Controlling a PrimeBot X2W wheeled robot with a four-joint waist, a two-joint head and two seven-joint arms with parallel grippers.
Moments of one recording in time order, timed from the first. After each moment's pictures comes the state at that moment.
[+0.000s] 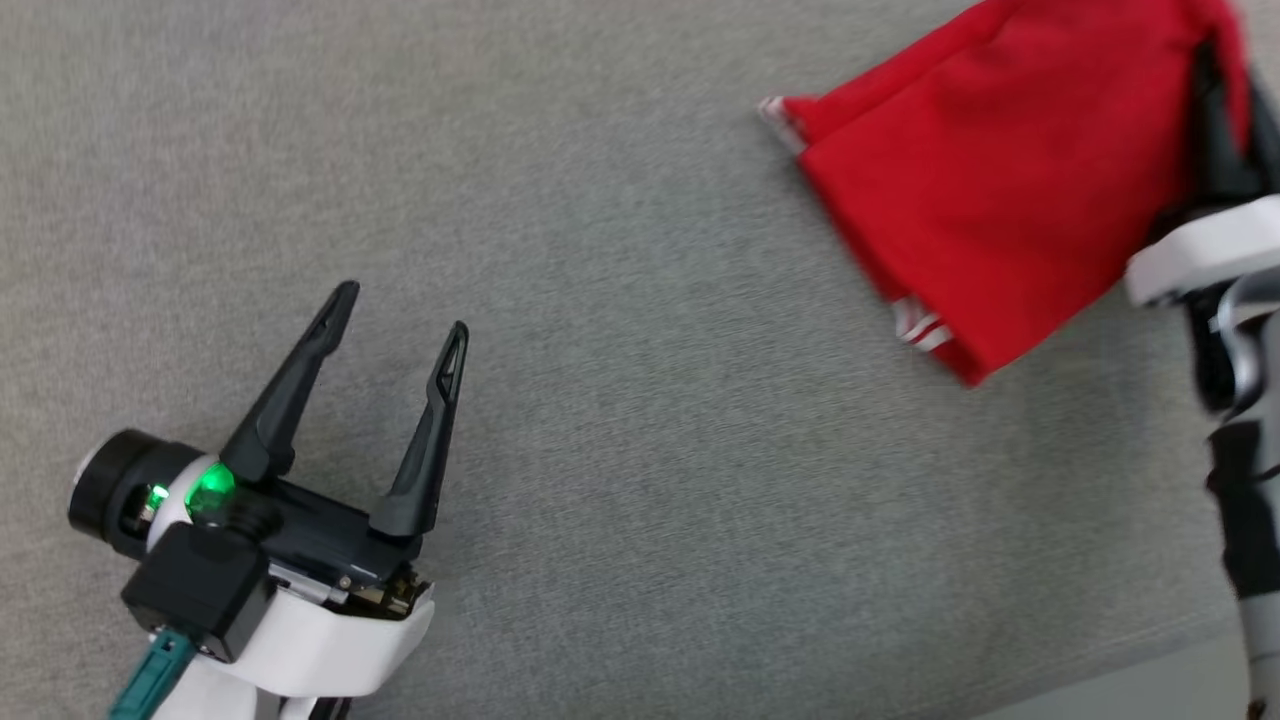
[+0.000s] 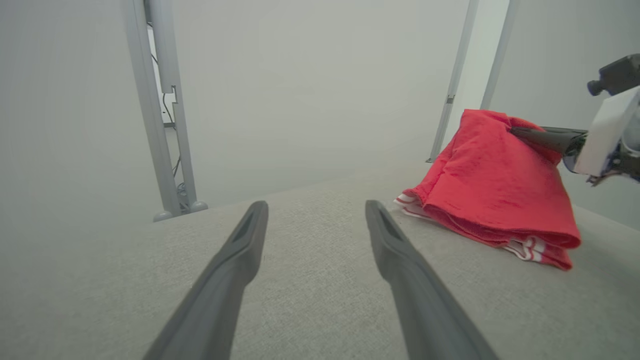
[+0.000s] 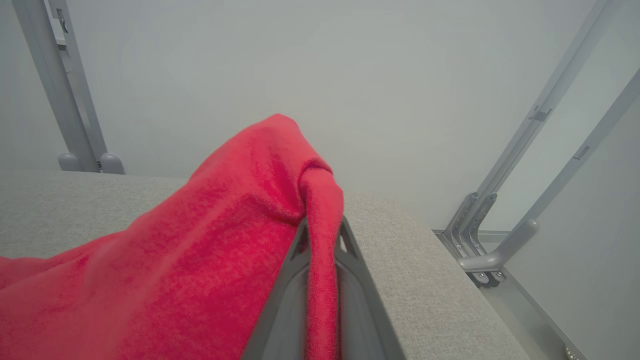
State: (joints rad) left arm -0.11 0.18 -0.16 -0.26 -0.11 -0.13 -0.22; right arm -0.76 -0.16 -0.08 0.60 0.05 0.13 -0.26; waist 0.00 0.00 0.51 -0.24
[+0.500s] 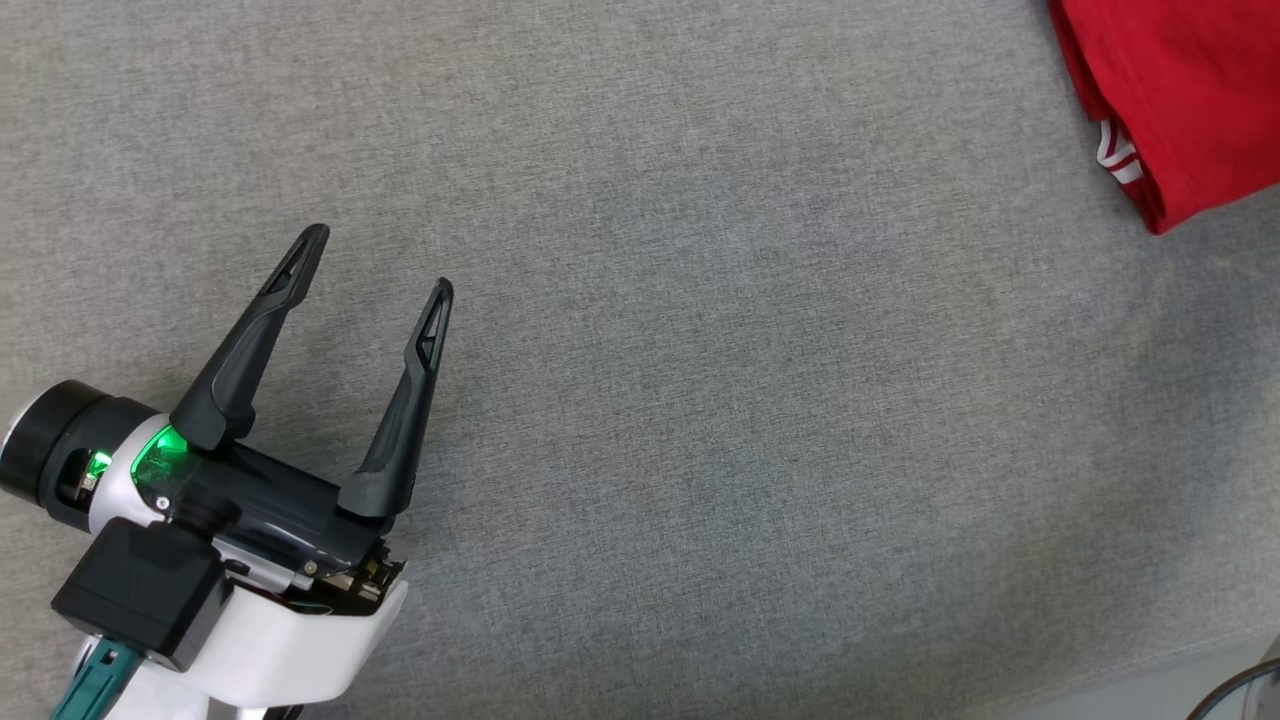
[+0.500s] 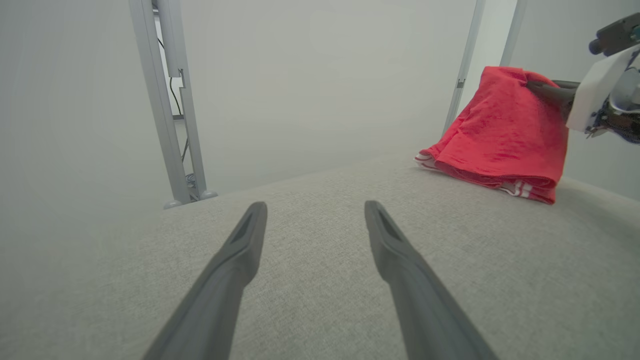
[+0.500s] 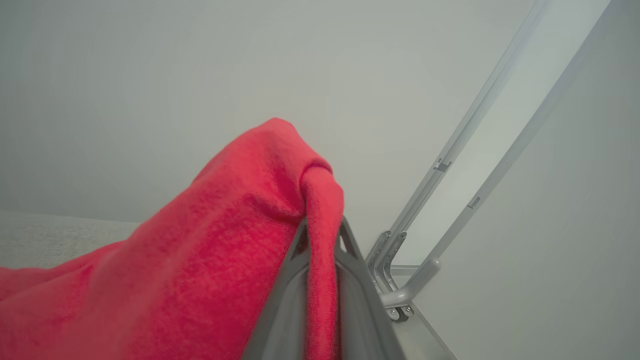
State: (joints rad) left arm -0.16 0.25 -0.16 -0.39 -0.13 -0.13 -0.17; right arm -0.91 -0.14 -0.45 0.48 -0.28 0.13 -0.26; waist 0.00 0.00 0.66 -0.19
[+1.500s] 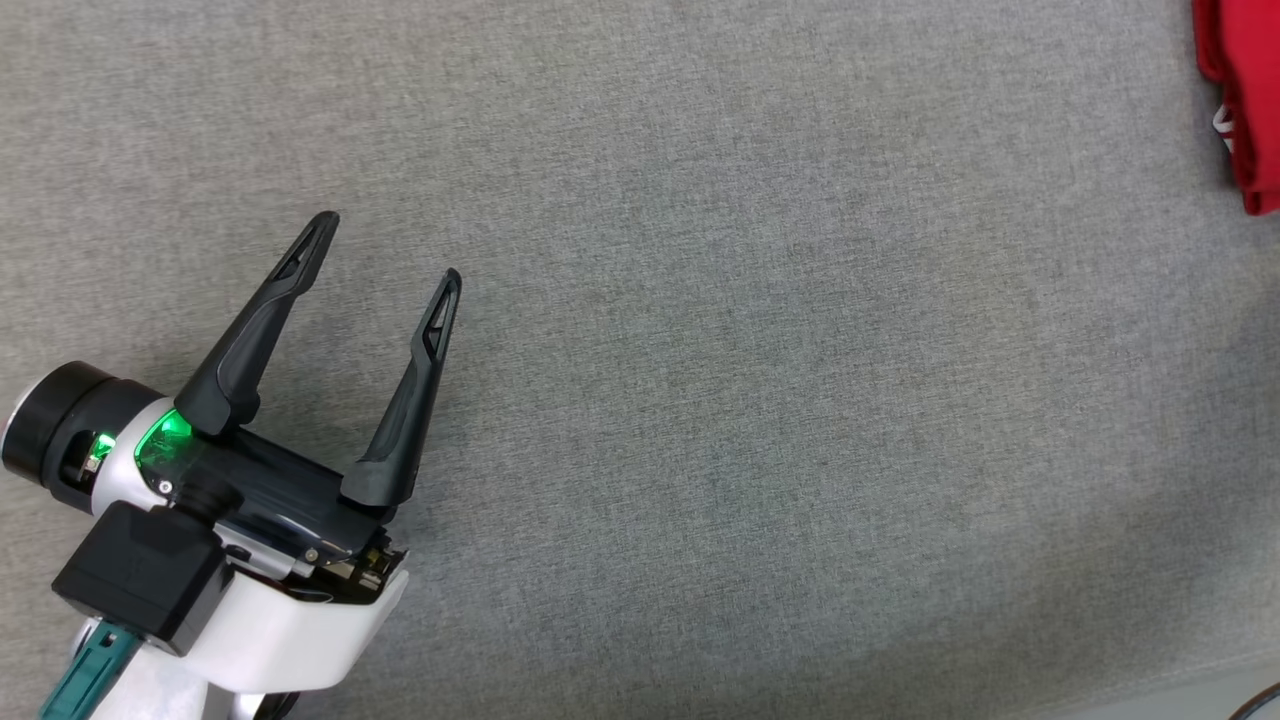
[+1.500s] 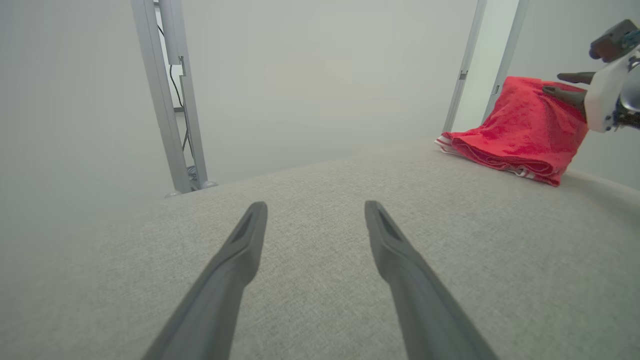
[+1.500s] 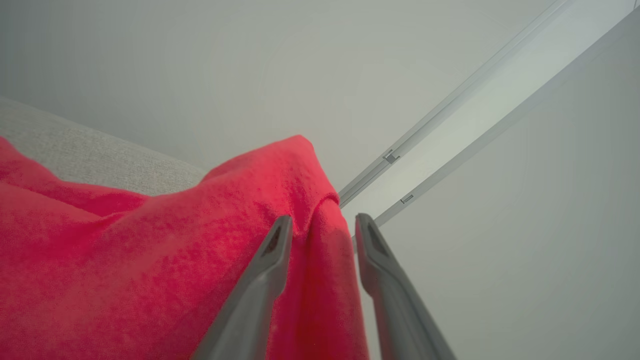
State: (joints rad) left arm -0.19 0.28 -0.18 -0.37 -0.15 -0.13 -0.18; right arm -0.90 -0.18 -0.62 0.44 -0.66 0.13 -0.22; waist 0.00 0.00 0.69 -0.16
